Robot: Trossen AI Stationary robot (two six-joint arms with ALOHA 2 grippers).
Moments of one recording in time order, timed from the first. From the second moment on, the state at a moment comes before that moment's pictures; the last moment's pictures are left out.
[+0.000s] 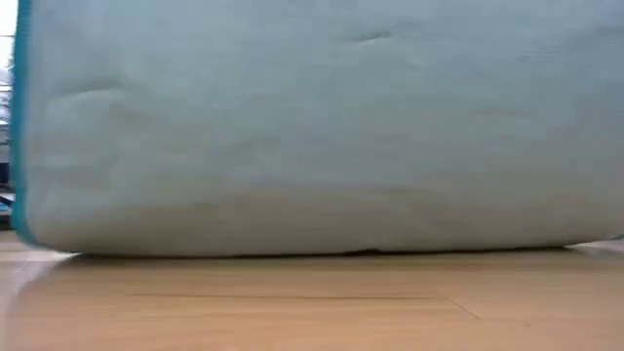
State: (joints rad) left arm -0.58 1.27 1.05 -0.52 -0.01 -0.89; right arm 0.33 0.72 0.49 -0.21 -0.63 1.05
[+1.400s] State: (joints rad) left arm -0.60 1.49 1.04 -0.51 -0.26 -0.99; right arm 0.08 1.00 0.48 -0.48 -0.47 0.52
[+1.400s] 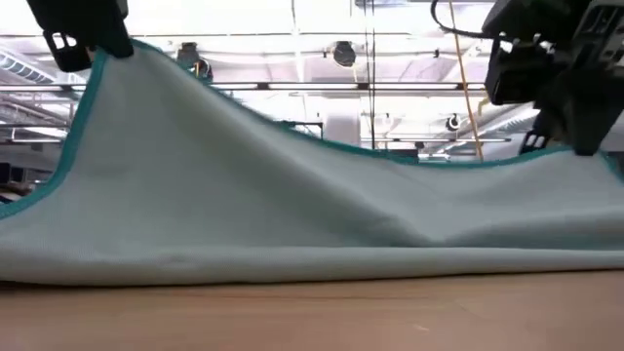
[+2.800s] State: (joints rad) left arm -0.52 1.49 1.02 -0.62 -0.30 -1.00; right arm -0.07 1.02 0.48 -0.49 -0.27 0.25
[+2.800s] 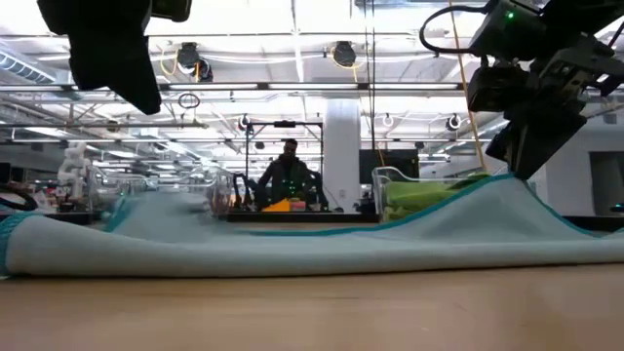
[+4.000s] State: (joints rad) left arm -0.49 1.49 0.88 -0.36 -0.33 -1.21; right arm 0.01 0.97 0.44 -0.23 -0.20 0.69
